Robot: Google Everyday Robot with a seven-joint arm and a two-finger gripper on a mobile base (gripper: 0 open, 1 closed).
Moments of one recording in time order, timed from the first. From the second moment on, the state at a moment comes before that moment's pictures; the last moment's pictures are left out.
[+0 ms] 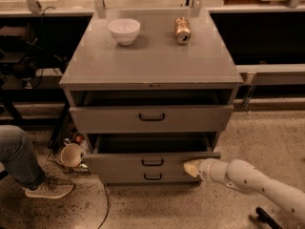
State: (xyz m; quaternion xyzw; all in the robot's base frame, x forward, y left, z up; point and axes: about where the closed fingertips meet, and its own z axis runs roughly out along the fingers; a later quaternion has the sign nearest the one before) arm 0.583 -0.170 0.415 -0.23 0.87 0.23 0.37
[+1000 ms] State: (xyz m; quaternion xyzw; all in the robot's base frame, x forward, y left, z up) arm 0.622 -0.165 0.422 -0.23 0.85 0.24 0.41
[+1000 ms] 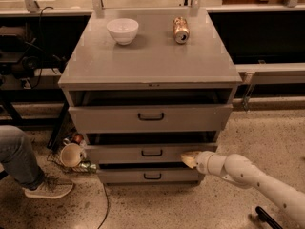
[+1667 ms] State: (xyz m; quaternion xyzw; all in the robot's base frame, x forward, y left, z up) arm 0.648 -0.158 0.426 -0.23 0.83 0.26 0.44
